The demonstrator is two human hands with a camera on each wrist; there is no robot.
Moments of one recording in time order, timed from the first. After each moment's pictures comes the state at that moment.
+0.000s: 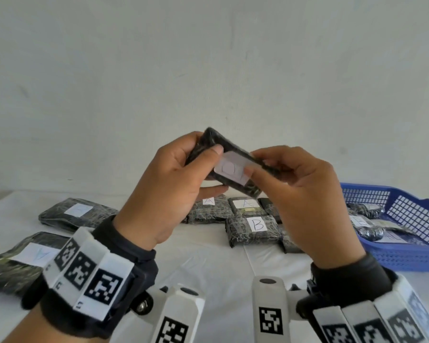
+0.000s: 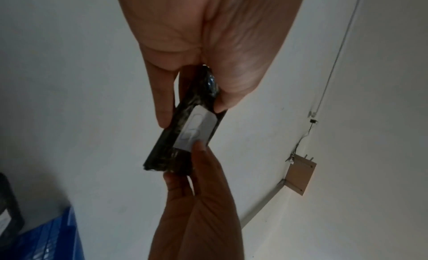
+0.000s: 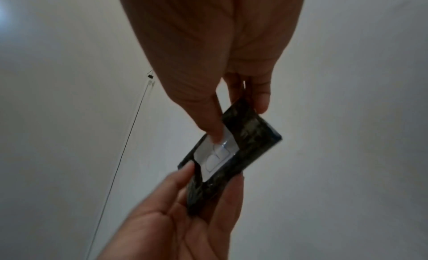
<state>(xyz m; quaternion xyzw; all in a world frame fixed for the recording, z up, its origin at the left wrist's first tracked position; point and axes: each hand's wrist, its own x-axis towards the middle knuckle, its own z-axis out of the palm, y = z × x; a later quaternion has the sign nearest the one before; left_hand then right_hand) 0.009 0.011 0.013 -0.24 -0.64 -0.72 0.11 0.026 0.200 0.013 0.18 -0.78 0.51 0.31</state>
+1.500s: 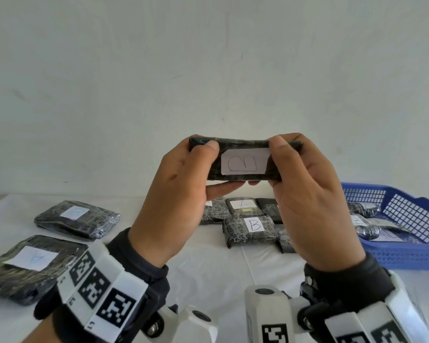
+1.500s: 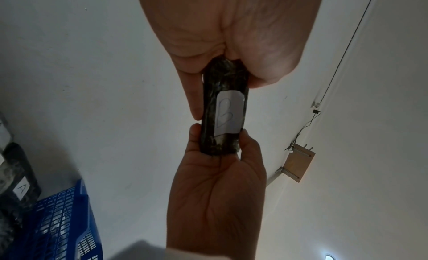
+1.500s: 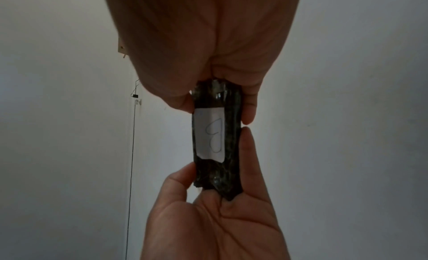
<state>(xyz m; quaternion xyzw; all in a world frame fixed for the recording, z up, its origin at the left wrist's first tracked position) 0.020 0.030 0.009 -0.27 -0.54 -0.79 0.11 0.036 0.187 0.021 0.25 -0.67 0.65 0.27</state>
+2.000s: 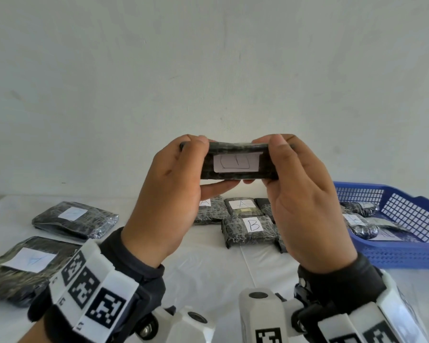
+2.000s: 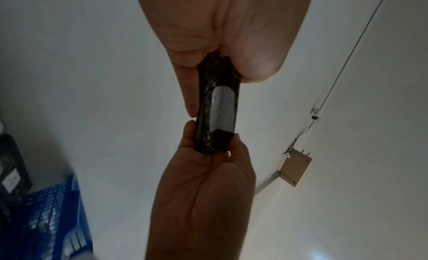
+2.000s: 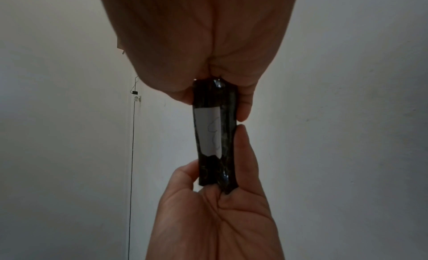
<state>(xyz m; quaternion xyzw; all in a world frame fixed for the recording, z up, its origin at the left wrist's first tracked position) 0.019 0.027 0.011 -0.25 -0.55 -0.78 0.13 0.035 0.185 0.018 0.26 -0.66 0.65 0.27</state>
